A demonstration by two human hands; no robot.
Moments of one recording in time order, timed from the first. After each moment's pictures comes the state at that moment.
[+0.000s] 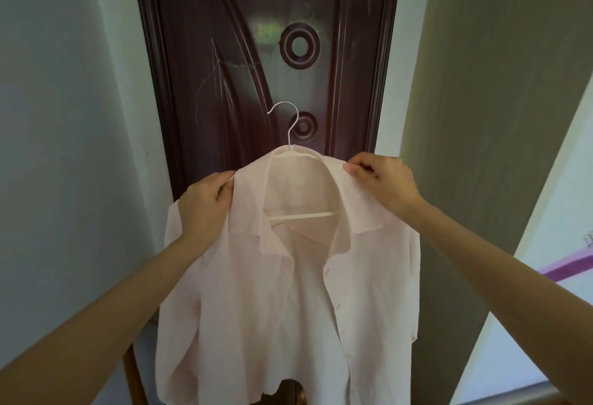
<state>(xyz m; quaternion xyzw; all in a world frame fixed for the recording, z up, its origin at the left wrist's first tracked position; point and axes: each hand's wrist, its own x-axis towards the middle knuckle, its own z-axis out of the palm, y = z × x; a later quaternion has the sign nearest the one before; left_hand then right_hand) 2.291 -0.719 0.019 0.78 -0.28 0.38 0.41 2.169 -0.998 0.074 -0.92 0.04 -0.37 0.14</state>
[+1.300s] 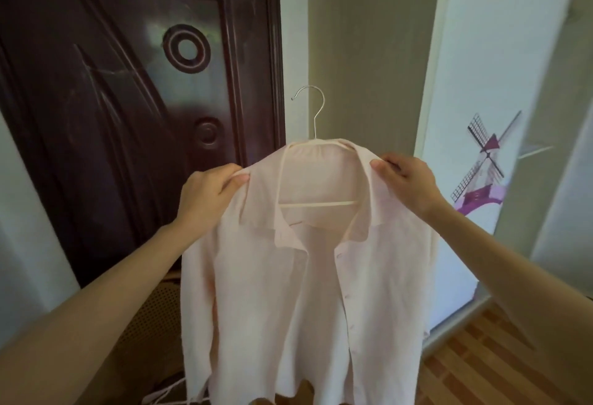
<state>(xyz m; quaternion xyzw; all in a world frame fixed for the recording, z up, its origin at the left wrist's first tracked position) 2.244 -0.880 0.050 0.76 -0.47 0.29 0.34 2.008 -1.141 0.059 -0.86 0.22 -0.42 0.20</state>
